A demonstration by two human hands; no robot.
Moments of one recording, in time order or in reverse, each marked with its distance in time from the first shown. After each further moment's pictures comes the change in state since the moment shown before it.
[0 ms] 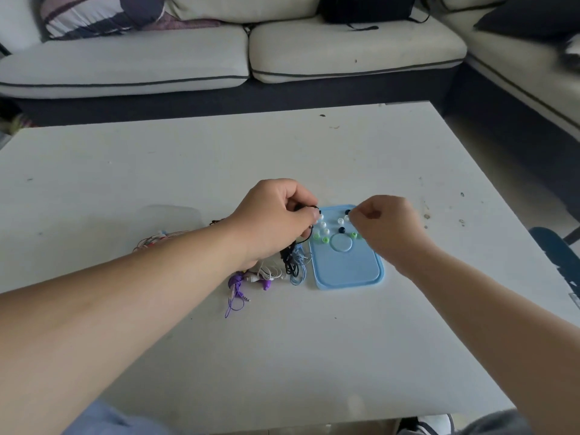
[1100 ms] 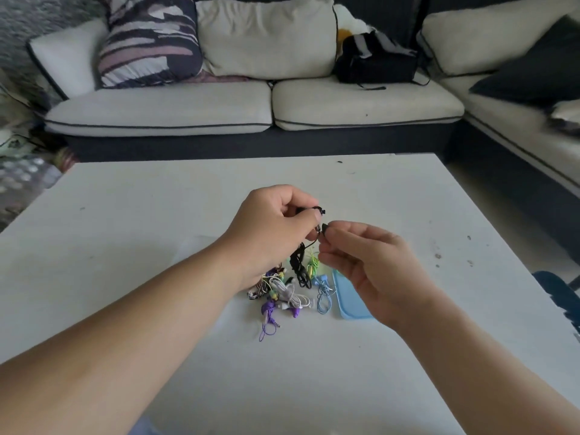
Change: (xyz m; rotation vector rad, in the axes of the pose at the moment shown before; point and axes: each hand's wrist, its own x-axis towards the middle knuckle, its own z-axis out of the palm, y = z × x) left_hand -0.042 0.031 -0.064 -0.169 0.167 0.125; right_hand -0.086 -0.102 0.015 1.030 -0.303 0.108
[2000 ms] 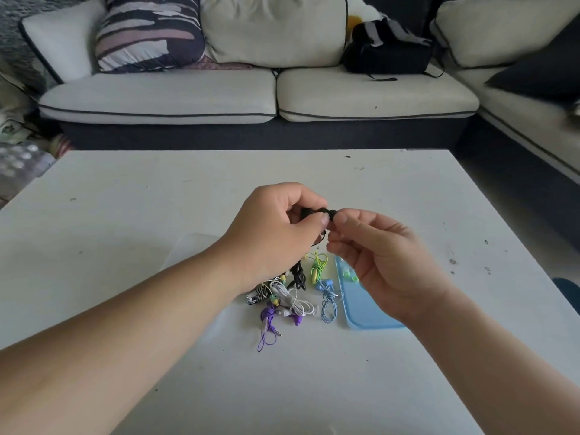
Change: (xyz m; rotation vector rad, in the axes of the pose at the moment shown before) left_hand 0.018 -0.021 -0.002 0.095 -0.017 0.116; right_hand 0.037 0.003 -0.007 0.006 -0.123 -0.059
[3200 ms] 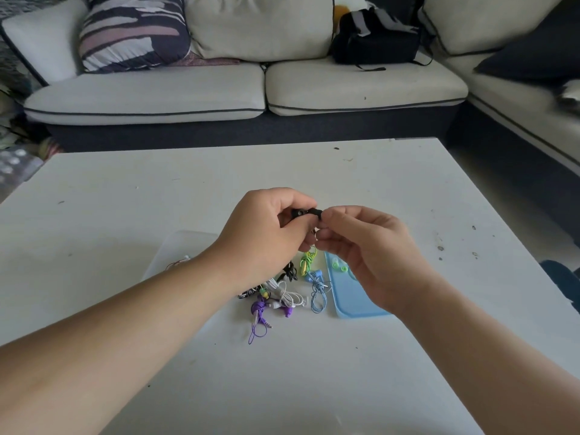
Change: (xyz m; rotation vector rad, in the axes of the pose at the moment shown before) left_hand -0.008 0.001 0.013 -0.025 -0.057 -0.041; right_hand -0.004 0.000 -0.010 -0.111 0.069 -0.007
